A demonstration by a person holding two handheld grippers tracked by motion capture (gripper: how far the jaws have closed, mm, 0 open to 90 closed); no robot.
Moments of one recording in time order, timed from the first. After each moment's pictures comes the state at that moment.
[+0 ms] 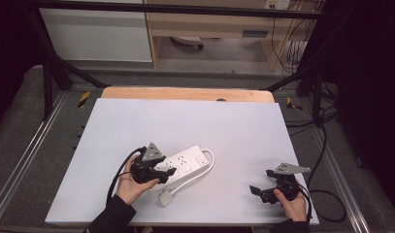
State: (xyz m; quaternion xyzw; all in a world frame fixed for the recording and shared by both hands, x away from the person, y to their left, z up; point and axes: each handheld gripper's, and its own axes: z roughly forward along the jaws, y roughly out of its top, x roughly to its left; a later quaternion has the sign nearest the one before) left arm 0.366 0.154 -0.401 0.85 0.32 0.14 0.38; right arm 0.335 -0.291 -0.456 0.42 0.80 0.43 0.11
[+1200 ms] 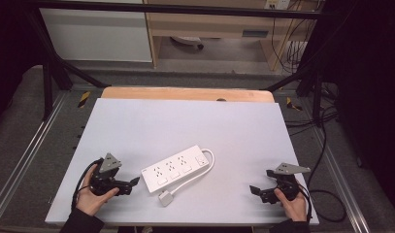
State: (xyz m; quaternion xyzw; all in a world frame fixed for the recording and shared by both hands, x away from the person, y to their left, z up) left arm 0.340 0.260 -0.430 0.82 0.40 0.19 0.36; right arm 0.335 -0.291 -0.456 0.42 0.80 0.42 0.11
